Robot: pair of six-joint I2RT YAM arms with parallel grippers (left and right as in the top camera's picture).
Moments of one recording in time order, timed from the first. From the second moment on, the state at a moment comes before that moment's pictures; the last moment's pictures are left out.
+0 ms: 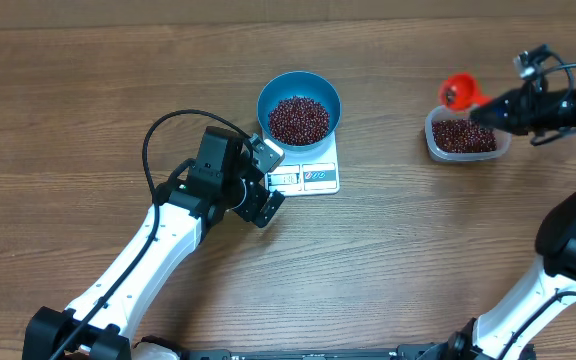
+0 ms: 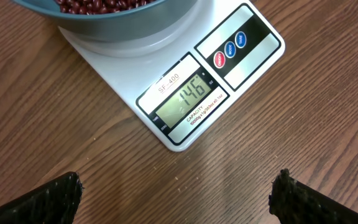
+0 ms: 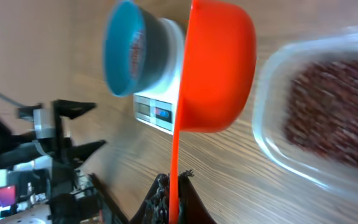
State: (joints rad) left arm -0.37 1.44 0.91 -0.47 0.19 0.29; right arm -0.42 2.08 1.97 -1.64 -0.94 -0.60
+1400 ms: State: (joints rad) left arm -0.37 1.44 0.91 -0.47 0.19 0.29; right arm 0.48 2.08 2.06 -1.22 -0.06 -0.01
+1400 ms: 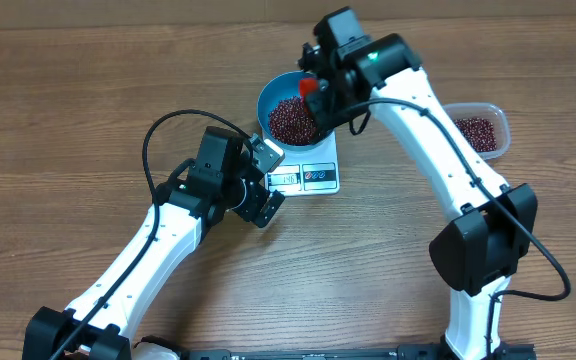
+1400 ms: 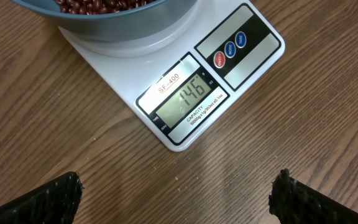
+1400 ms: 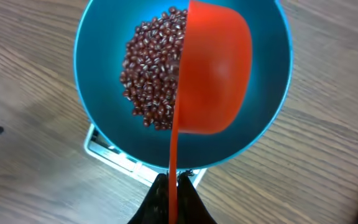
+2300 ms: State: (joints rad) left arm -0.37 1.44 0.91 -0.47 0.19 0.29; right arm 0.51 2.08 2.06 -1.23 0.05 -0.01
